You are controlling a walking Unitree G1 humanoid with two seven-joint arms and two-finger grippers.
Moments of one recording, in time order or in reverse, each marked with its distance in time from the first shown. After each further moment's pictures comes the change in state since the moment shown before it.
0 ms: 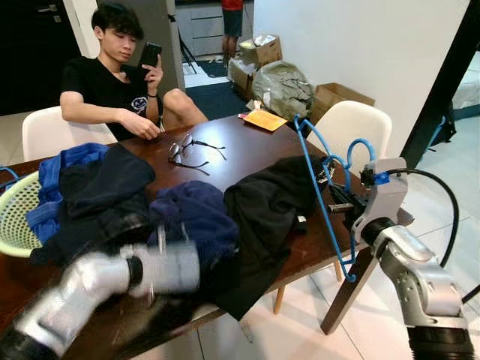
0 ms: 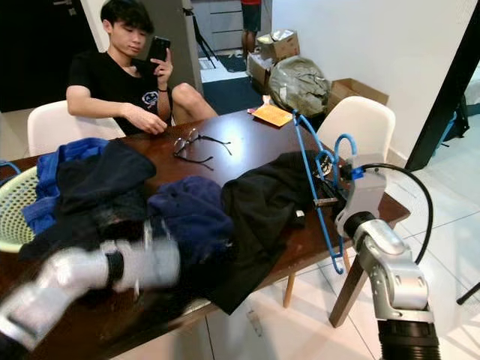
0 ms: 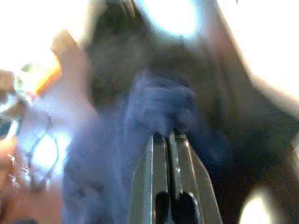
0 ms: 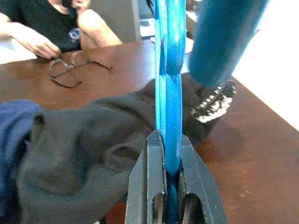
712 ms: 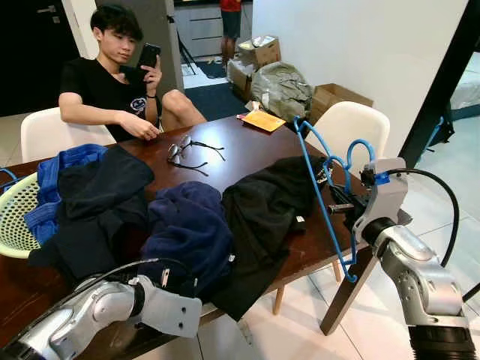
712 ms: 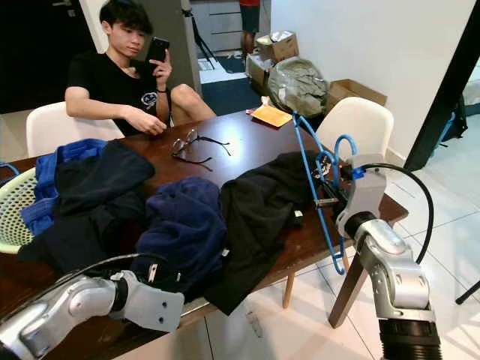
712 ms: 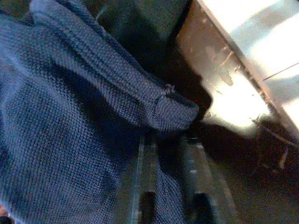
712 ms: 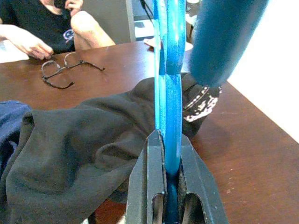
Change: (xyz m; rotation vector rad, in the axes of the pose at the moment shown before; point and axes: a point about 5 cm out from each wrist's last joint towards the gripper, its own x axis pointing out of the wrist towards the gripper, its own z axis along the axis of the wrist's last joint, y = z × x) left arm 0.001 -0.082 -0.079 0.414 0.422 -0.346; right arm -0.002 -0.004 0.002 -0.017 -0.001 -0.004
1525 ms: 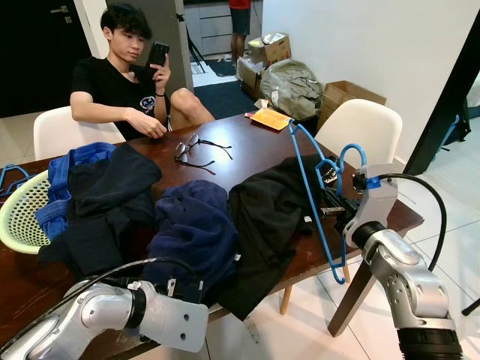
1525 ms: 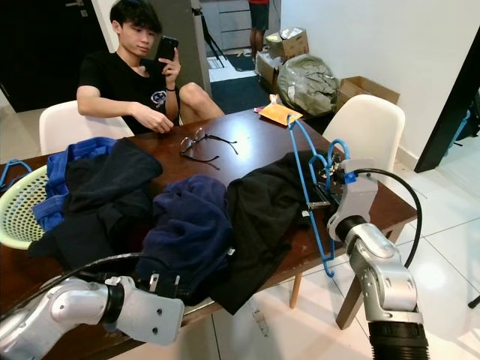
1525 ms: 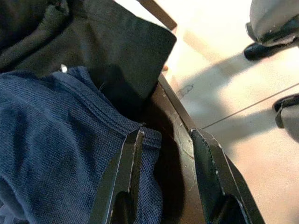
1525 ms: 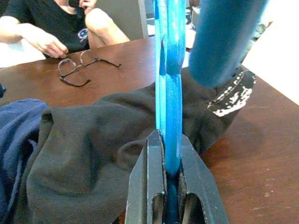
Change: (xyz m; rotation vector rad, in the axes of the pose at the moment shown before) left arm -0.028 0.006 0.039 -0.098 -0.171 -0.083; right arm 0.004 0.010 -0.012 0.044 0.006 0.011
